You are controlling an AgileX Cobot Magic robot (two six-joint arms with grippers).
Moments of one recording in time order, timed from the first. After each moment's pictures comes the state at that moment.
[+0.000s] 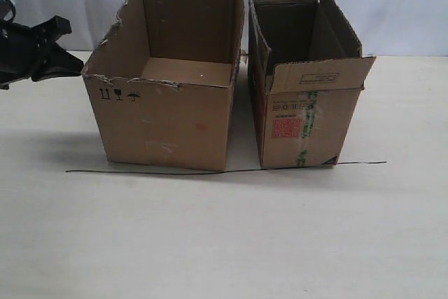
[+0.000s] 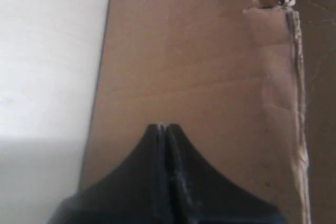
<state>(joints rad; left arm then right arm) 0.11 1.85 -1.18 -1.16 0.75 0.74 0.06 0.00 0.00 0.02 0.08 -0.11</state>
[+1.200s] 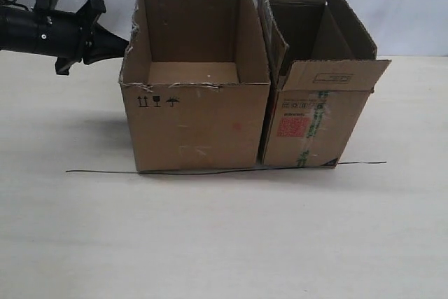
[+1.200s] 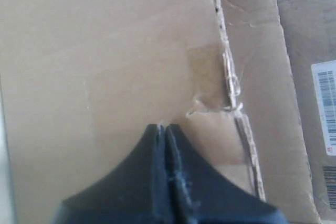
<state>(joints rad) 0.04 2.06 -1.40 -1.39 0.93 0.84 0.06 0.00 0.00 0.02 0.08 -0.11</state>
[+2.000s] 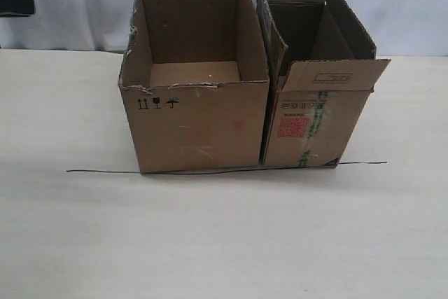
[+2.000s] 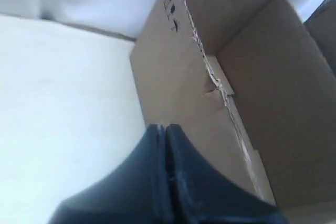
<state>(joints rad) 0.15 1.49 -1.15 -0.94 0.68 0.74 0.06 0.00 0.00 0.02 0.08 -0.11</state>
